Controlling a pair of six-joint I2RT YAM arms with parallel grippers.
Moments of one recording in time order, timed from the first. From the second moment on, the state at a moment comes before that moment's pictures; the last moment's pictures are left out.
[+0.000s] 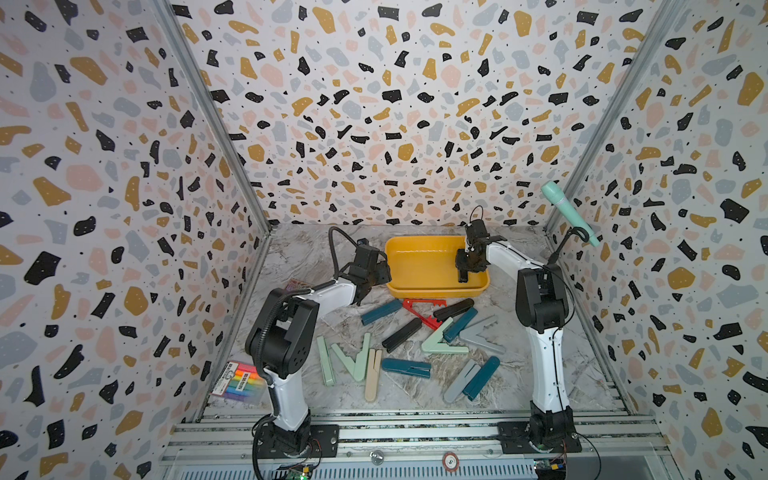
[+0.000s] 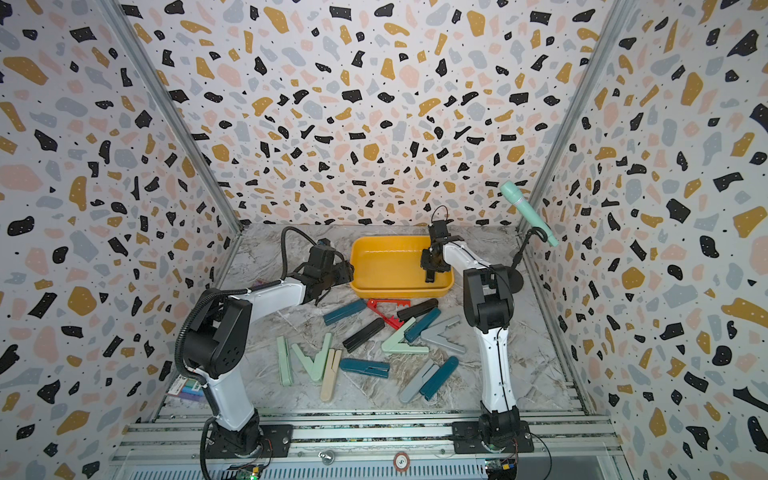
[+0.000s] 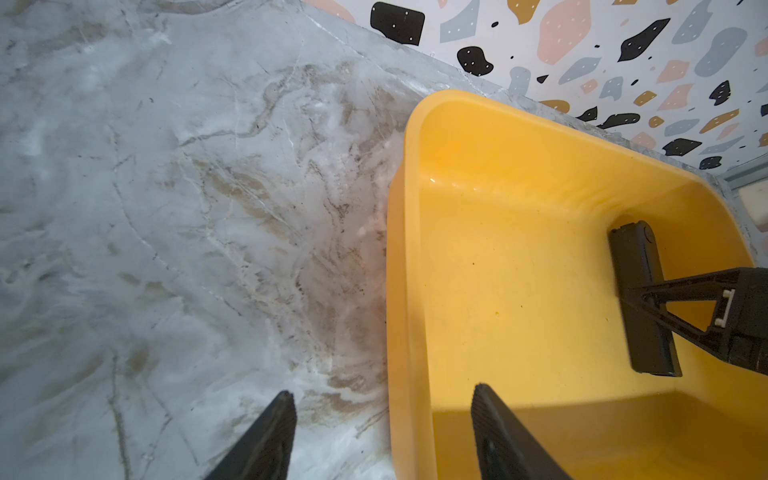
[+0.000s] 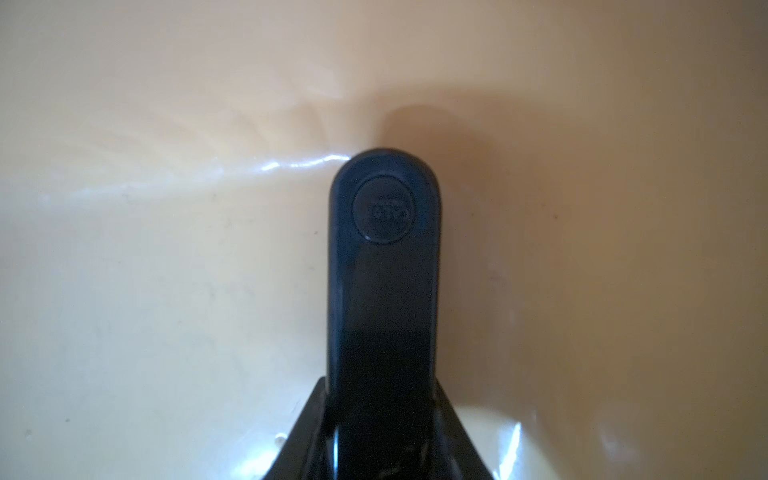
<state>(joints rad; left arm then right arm) -0.42 1.86 1.17 0.01 -0.07 -0.53 0.24 2.32 1.88 -0.64 -0.04 0.33</state>
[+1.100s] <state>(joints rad) -0.41 1.86 1.16 0.05 -0.02 -0.52 0.33 2.42 2.03 -0.64 -0.06 0.41</state>
